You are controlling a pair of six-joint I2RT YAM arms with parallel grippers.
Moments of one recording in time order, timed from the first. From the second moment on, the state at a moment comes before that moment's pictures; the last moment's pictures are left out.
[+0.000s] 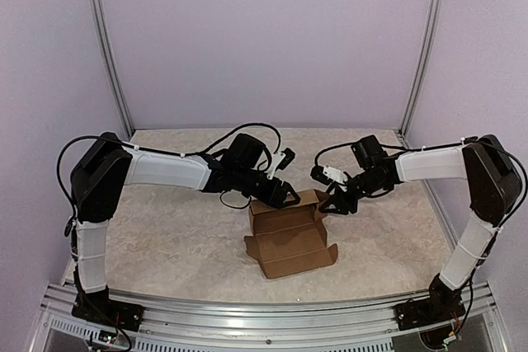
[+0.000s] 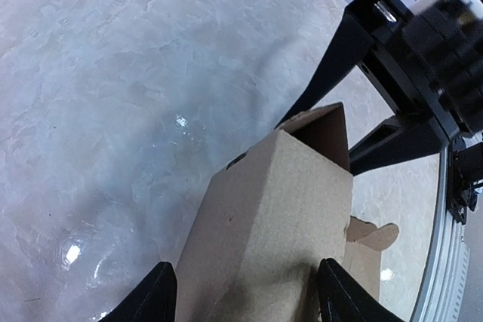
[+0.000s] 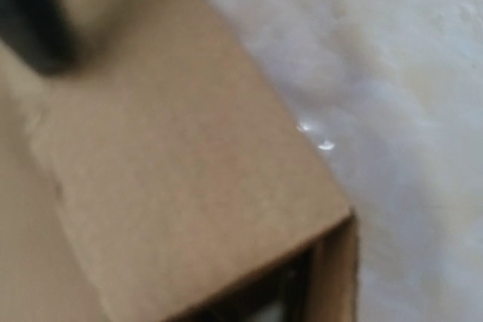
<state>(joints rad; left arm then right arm) -0.84 2.07 1.43 -0.03 0.39 -0.21 0.44 1.73 1.01 -0.29 -0.57 -0.69</state>
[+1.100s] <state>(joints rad) -0.81 2.07 1.42 0.00 0.39 -0.27 0.52 1.70 0.89 0.06 -0.44 -0.39</state>
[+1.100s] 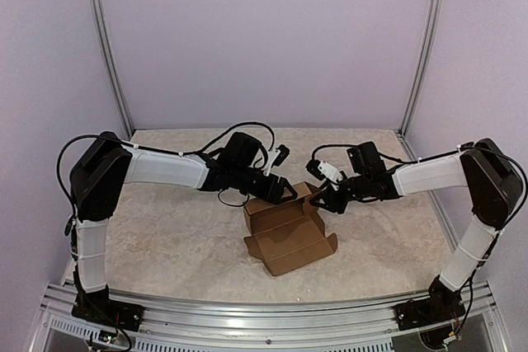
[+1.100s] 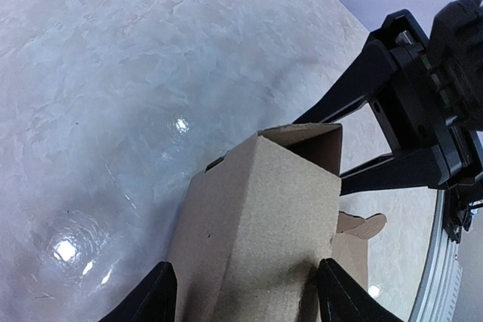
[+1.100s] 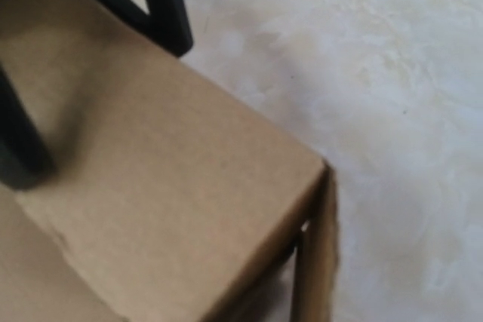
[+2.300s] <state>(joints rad) -0.78 1.89 1.25 0.06 0.36 -0.33 0.64 1.75 0.99 0.13 -0.26 -0.39</state>
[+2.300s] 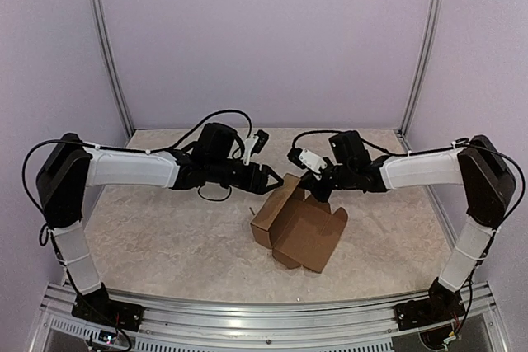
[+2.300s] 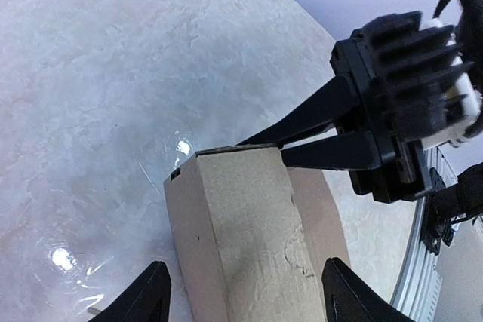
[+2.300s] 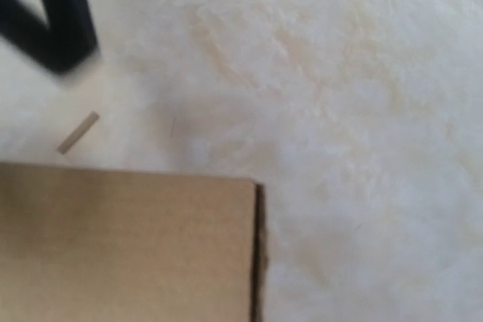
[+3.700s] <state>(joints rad) -0.71 1.57 0.97 0.07 0.21 -0.32 0.86 1.89 1.31 -0.98 0.06 -0.66</state>
